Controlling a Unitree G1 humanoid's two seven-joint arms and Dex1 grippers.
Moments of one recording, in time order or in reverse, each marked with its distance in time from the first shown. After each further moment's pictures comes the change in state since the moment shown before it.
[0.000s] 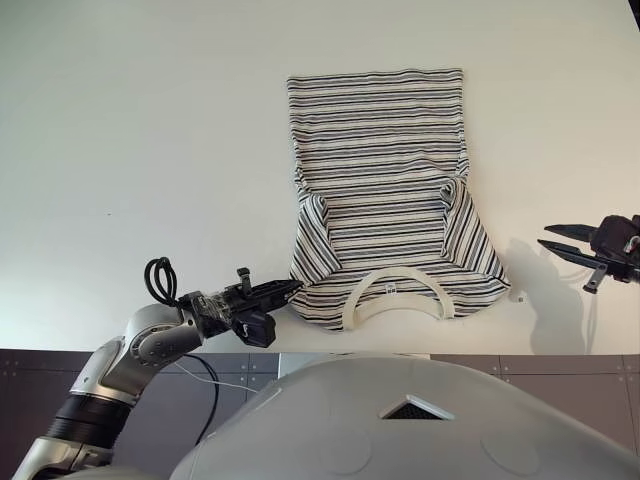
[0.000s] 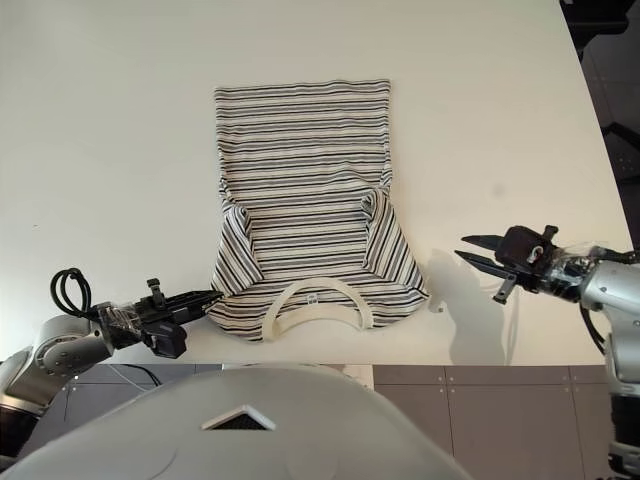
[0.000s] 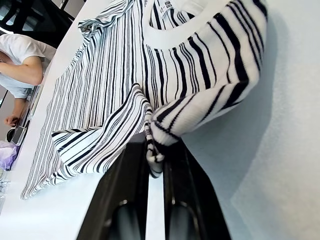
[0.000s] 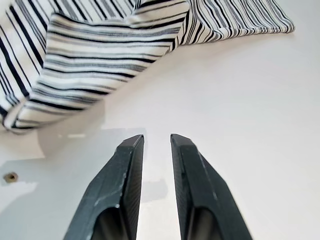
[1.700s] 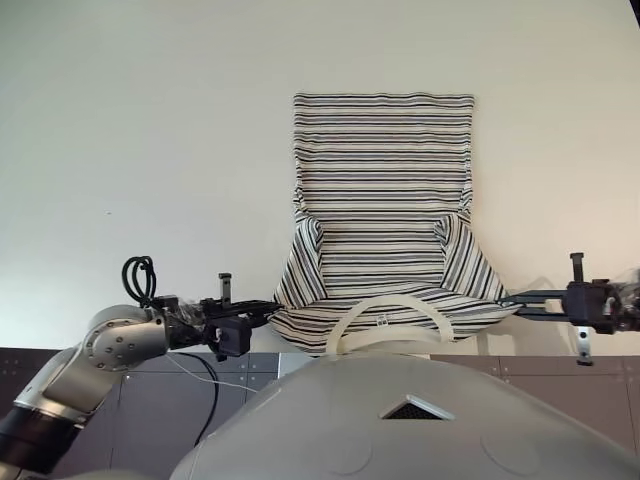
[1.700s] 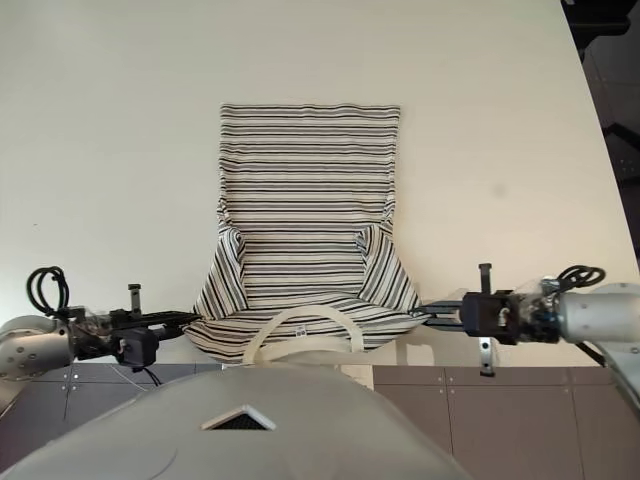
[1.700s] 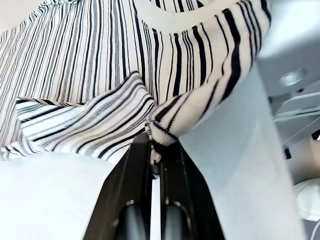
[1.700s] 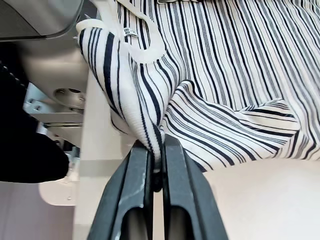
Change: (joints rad) left arm 0.151 0.280 0.052 -0.221 -0.413 0.235 -0.266; right arm 0.274 -0.349 0.113 -0.331 0.422 -0.010 0.123
